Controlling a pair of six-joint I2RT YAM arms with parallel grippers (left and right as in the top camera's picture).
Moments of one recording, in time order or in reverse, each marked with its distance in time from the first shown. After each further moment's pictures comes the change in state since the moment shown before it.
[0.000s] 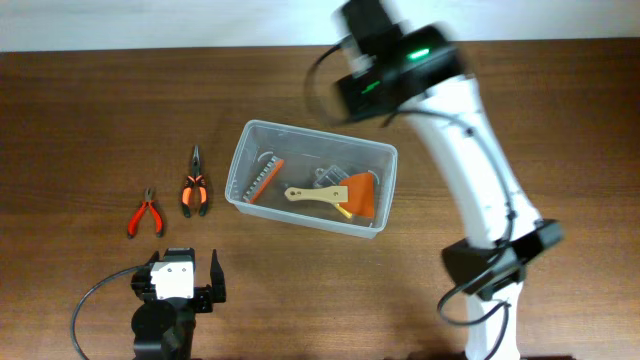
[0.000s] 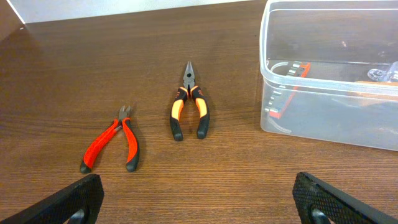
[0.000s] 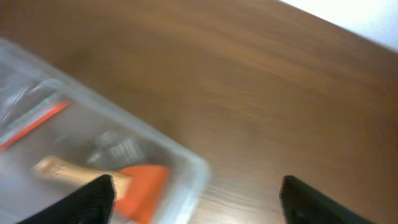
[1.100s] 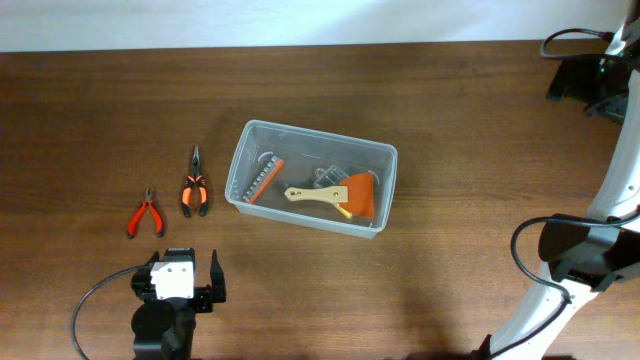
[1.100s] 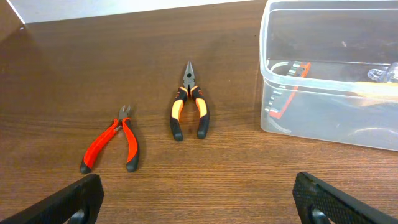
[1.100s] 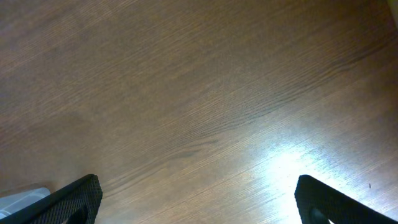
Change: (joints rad) left arm 0.000 0.000 0.000 0.000 0.000 0.000; right arm -0.783 0.002 0.045 -0.169 -0.130 0.090
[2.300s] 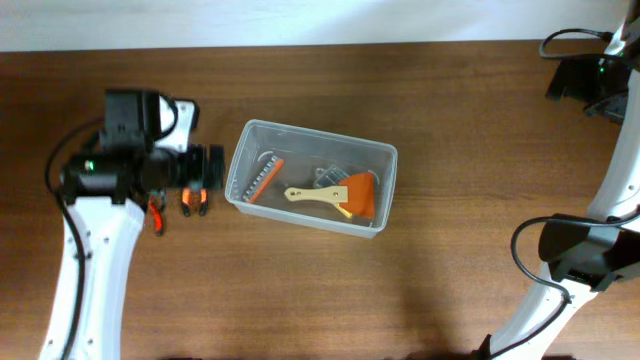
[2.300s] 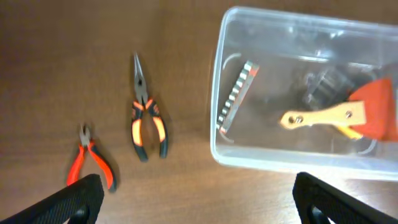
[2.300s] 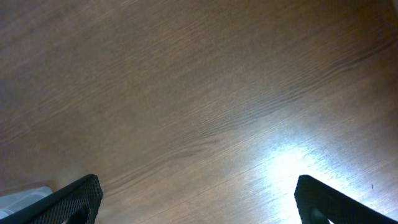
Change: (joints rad) left arm -0.001 1.407 1.285 -0.529 0.191 0.003; right arm 0.000 0.000 0.000 -0.001 -0.007 0.000
